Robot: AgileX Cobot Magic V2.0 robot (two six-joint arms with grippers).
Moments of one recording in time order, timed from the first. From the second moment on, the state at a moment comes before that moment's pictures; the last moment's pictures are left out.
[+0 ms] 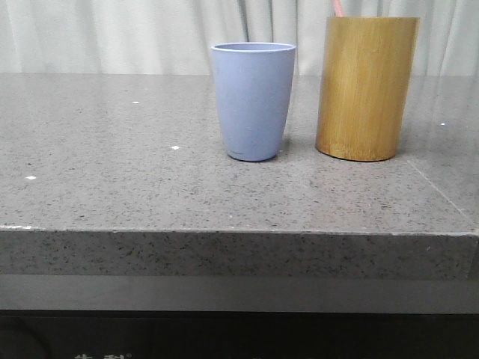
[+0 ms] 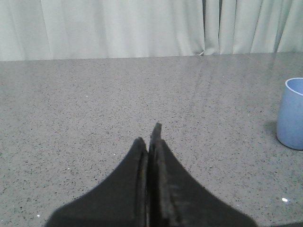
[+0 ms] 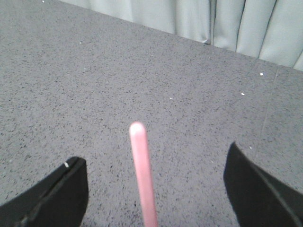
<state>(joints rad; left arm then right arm) -0.17 0.13 -0.49 -0.03 0.56 0.04 0.38 1.51 -1.29 0.14 0.25 -0.14</state>
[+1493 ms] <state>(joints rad) -0.17 0.13 -0.49 -0.03 0.58 0.04 0.60 1.32 -1.33 0.12 -0.02 -0.14</state>
